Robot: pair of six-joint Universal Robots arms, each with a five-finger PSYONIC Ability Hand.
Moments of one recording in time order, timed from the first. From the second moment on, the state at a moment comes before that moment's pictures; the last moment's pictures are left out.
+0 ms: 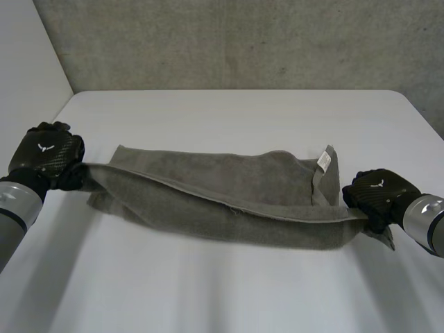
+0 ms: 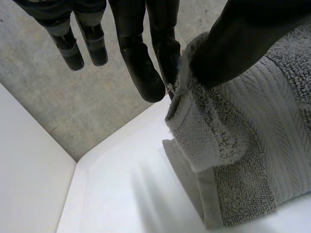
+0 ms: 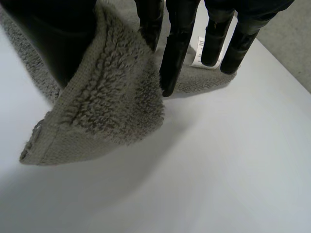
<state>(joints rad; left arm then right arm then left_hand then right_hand) 4.69 -1.65 -1.97 3.50 -1.30 3.50 1.66 -1.32 1.73 0.20 1.27 2.44 1.34 1.35 0.23 0.24 1.18 0.94 0.94 0.23 0.25 0.76</state>
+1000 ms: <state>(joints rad) 4.54 -1.78 -1.05 3.37 -1.44 3.25 1.78 -1.32 1.00 -0.04 1.25 2.74 1.34 1.35 0.23 0.24 1.18 1.34 1.32 0.23 0.25 1.17</state>
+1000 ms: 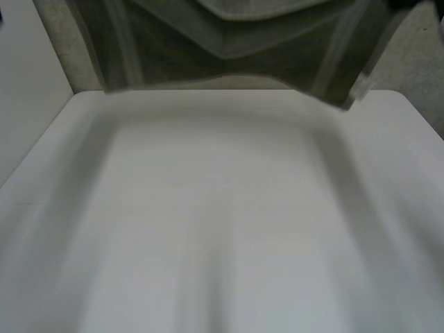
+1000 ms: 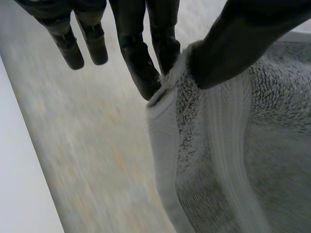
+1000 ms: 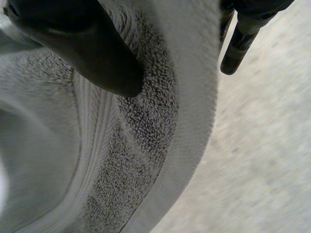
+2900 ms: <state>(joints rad) 4.64 -2.28 -1.35 3.48 -1.25 3.43 1.61 -0.93 1.21 0.07 1.16 2.53 1.34 1.35 0.23 0.24 1.18 1.34 1.33 0.23 0.25 1.17</state>
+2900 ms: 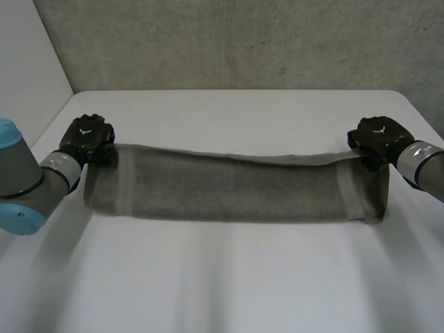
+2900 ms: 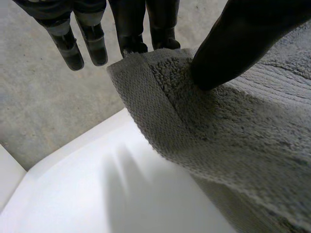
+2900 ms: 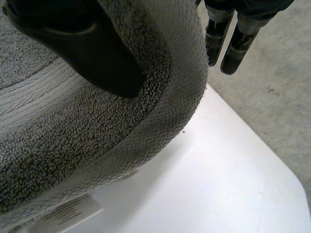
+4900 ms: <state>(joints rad) 4.68 -2.08 -1.81 3.63 -1.21 3.66 1.52 -1.14 1.74 -0.17 1.21 2.81 0.65 0.64 0.23 0.24 0.47 0.56 0.56 0.23 0.25 0.39</state>
